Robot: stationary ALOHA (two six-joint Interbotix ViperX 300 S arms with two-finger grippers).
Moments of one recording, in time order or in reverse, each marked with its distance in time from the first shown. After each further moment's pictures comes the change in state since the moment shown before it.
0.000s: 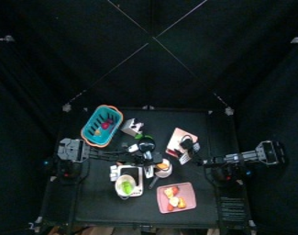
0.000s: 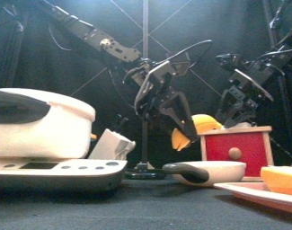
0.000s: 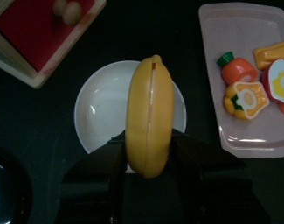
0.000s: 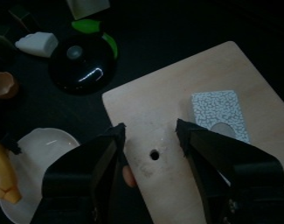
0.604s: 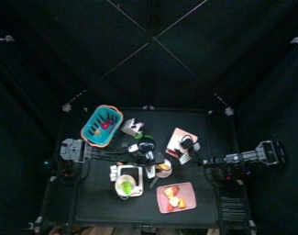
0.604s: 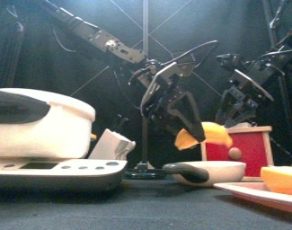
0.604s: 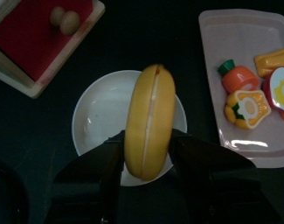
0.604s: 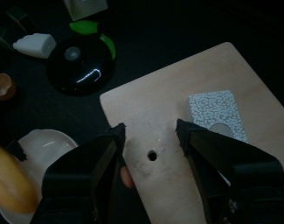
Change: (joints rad) left arm 0.003 0.028 -0.040 0.000 -0.002 0.000; right arm 0.000 0.000 0.002 -0.002 0.009 0.000
